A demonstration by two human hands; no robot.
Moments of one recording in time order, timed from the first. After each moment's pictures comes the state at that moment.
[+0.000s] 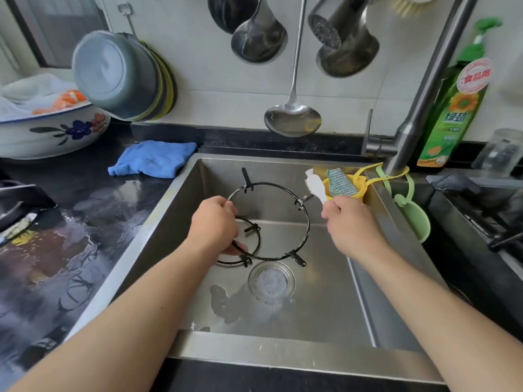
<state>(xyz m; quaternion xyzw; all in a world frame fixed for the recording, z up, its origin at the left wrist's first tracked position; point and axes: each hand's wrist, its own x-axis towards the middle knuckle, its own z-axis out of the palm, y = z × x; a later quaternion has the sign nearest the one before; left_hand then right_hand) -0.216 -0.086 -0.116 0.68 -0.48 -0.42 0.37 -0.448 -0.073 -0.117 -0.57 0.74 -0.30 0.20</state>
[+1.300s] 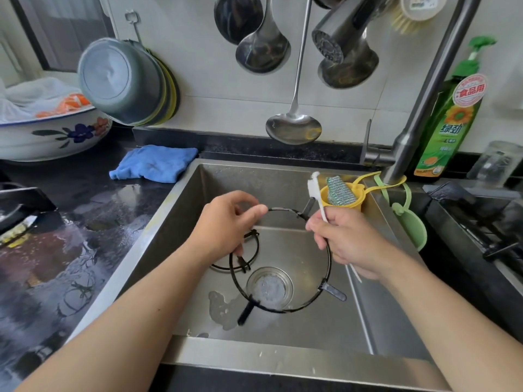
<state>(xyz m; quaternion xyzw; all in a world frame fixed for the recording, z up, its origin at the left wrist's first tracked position) -0.210 -0.079 -0.102 0.55 -0.67 -0.32 0.37 -0.445 -0.054 -0.100 -0.57 0.56 -0.37 0.47</state>
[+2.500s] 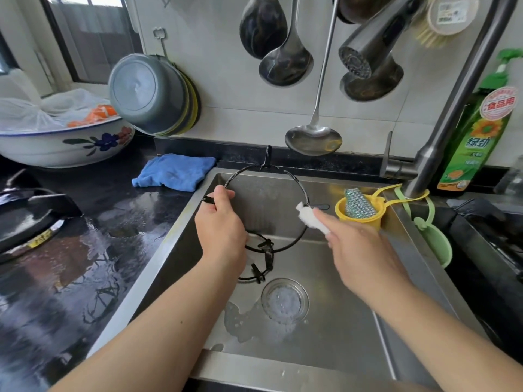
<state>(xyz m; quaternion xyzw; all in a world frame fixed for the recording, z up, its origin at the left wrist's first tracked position) -0.218 -0.098 -0.107 0.56 -0.27 -0.39 0.68 -0.419 -0.038 -0.094 -0.74 0.64 -0.20 0.02</state>
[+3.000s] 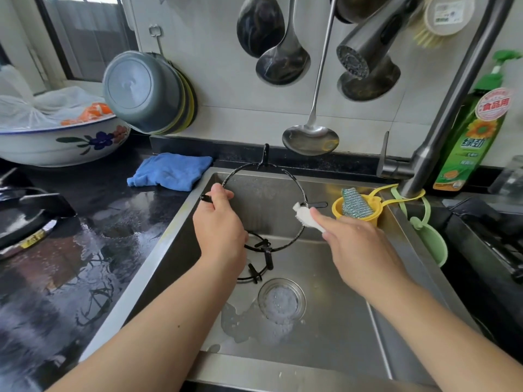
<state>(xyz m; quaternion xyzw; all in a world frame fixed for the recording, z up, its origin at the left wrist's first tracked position) -0.222 -0.093 -0.102 0.54 -0.26 -0.41 0.69 -0.419 -0.045 -0.091 -0.74 0.65 -0.18 -0.03</state>
